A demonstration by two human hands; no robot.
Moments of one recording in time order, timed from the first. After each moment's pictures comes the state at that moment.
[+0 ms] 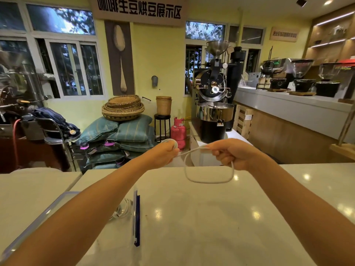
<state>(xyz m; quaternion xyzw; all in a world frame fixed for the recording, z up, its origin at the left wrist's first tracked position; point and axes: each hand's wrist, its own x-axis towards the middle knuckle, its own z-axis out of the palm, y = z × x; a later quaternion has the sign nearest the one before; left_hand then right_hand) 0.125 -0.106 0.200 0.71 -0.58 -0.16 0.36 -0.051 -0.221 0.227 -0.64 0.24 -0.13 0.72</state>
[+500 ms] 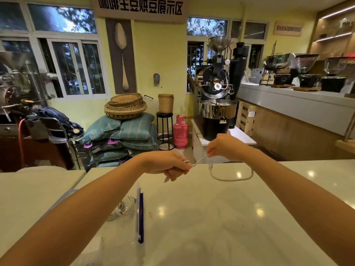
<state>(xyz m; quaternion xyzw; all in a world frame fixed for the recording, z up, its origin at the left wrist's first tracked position) 0.118 -0.091 0.207 0.63 -0.59 -0.44 0.23 -0.024 -0.254 0.208 -0.98 0.16 -0.11 0.03</state>
